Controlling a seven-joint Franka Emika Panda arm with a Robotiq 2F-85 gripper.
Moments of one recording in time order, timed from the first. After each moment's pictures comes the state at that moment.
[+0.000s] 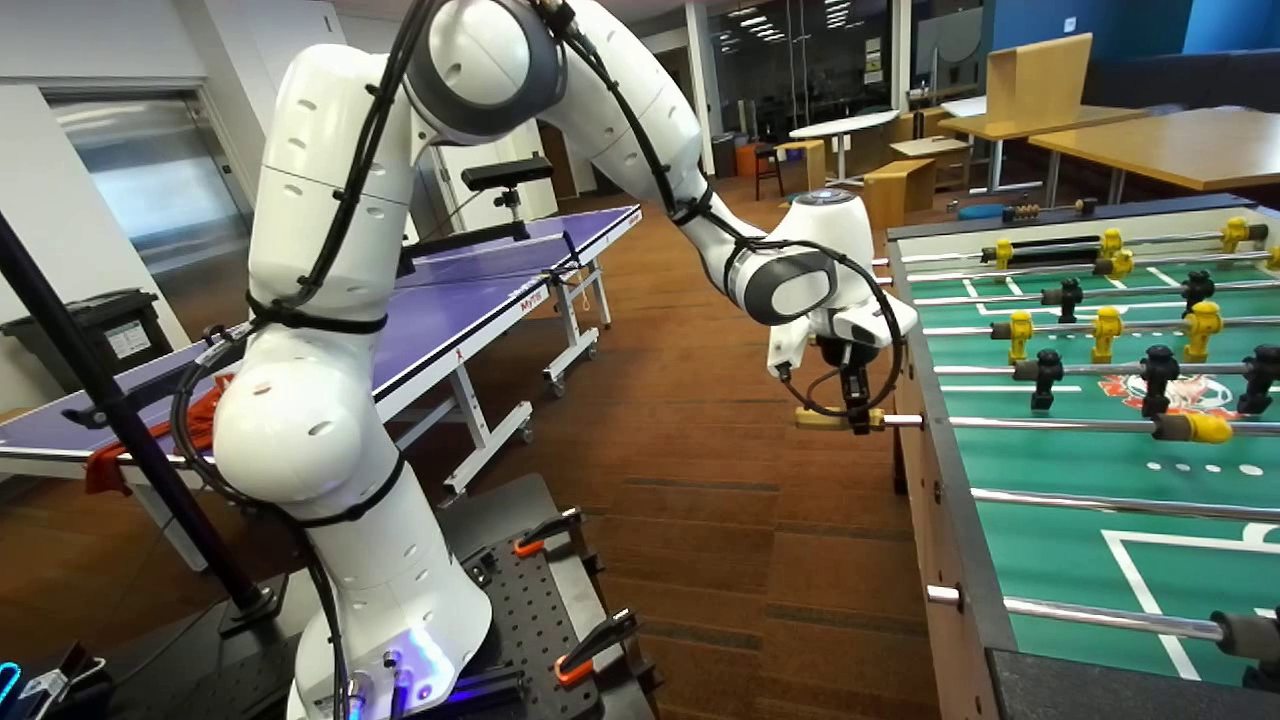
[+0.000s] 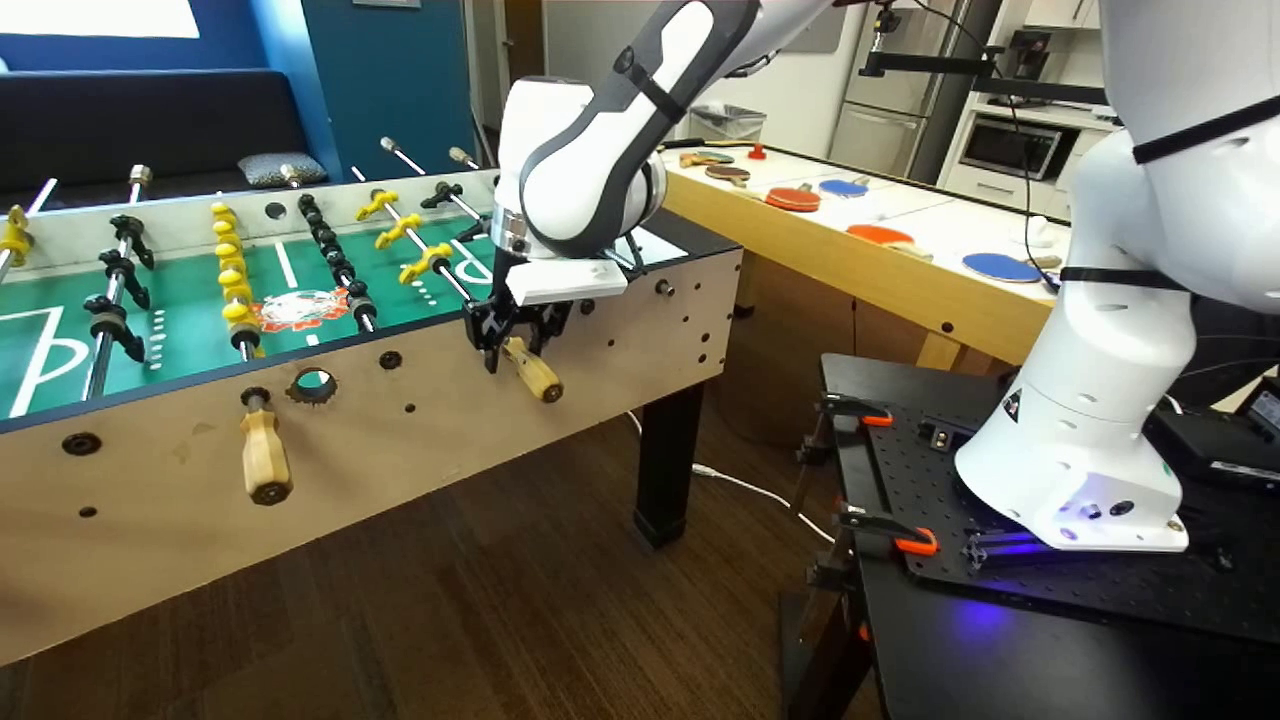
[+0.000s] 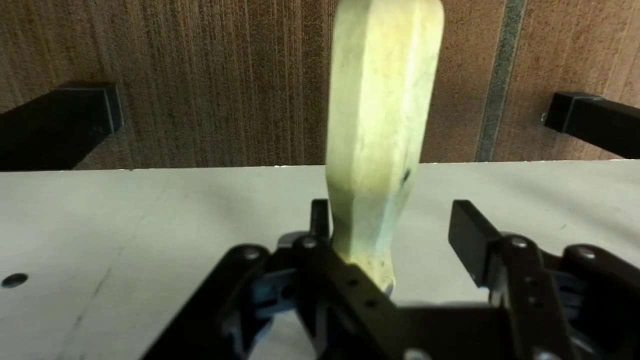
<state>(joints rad) 0.03 0.53 -0.09 -2.03 0.21 2.74 0.50</state>
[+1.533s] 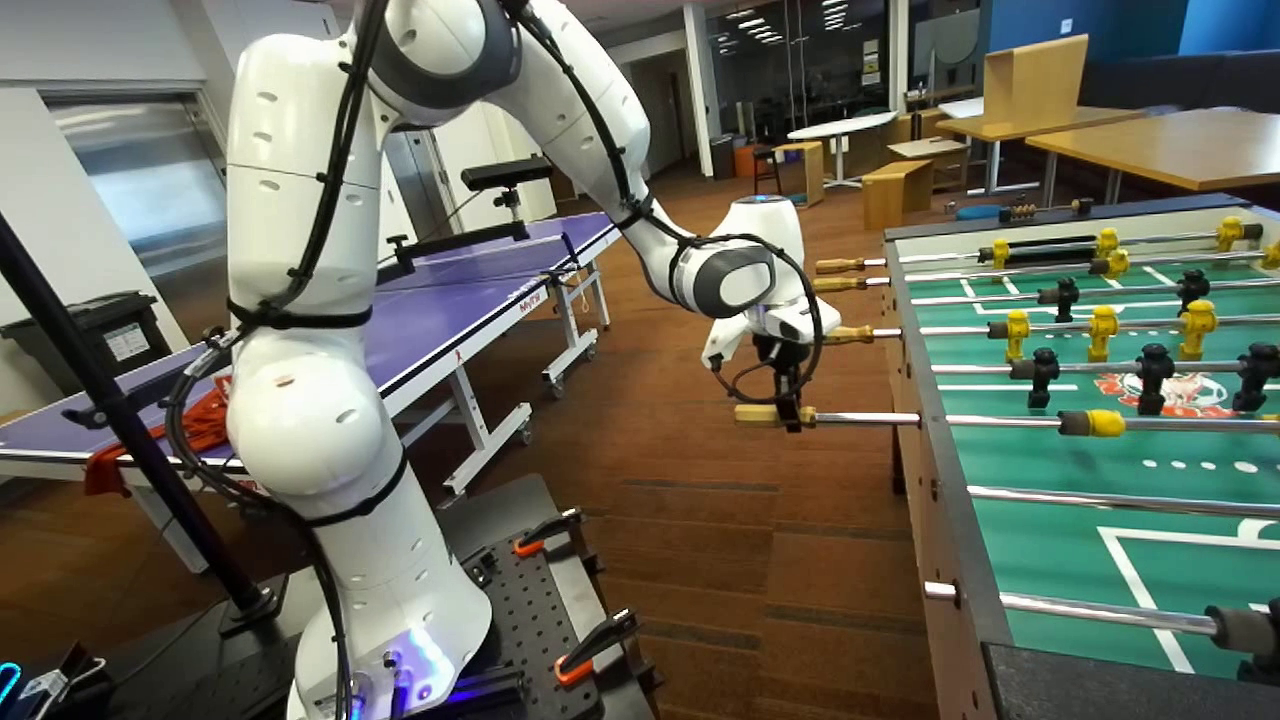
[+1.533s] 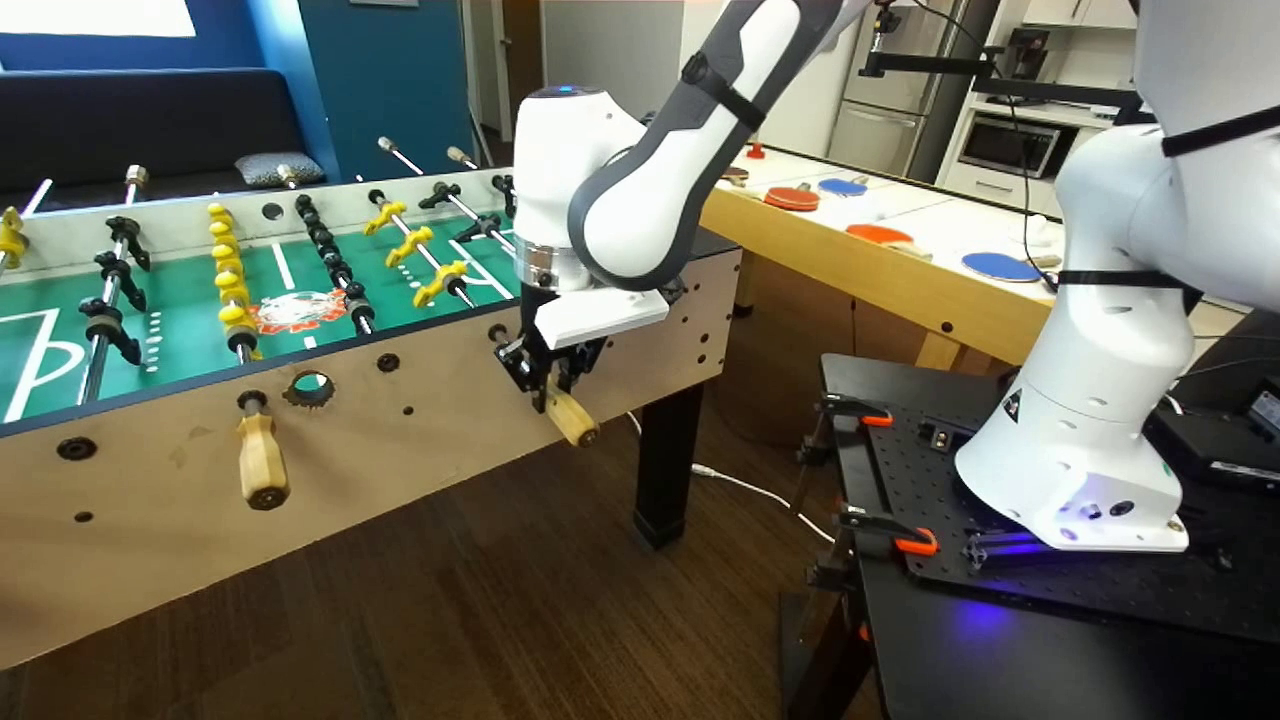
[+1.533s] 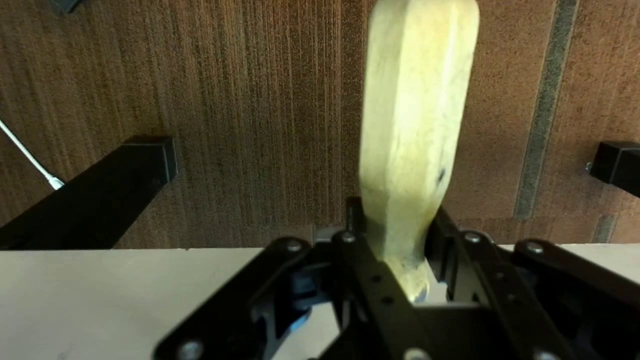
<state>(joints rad) 0.18 0.41 -0.13 -2.21 0.08 2.70 0.73</state>
